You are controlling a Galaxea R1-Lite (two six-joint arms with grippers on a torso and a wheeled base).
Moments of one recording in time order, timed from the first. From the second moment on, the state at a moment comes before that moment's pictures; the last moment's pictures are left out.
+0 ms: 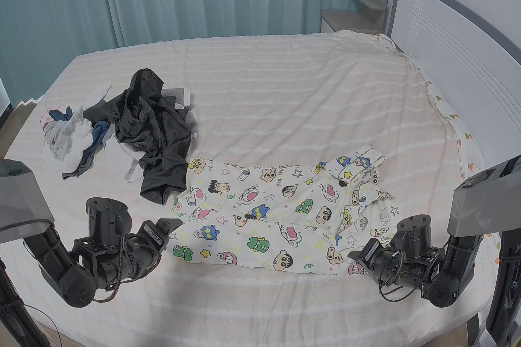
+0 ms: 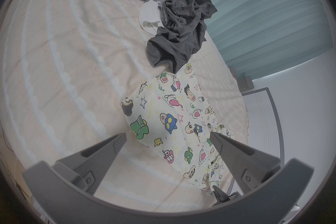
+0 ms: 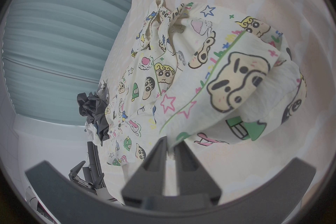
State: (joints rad) left arm -0.34 1.93 -0.29 -1.04 0.03 -1.12; right arm 0.46 2.23 -0.30 -1.33 0.02 1.11
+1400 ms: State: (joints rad) left arm -0.33 1.95 -0.30 -1.04 0.03 -1.12; right arm 0.55 2.16 -0.18 -1.34 0.02 1.09
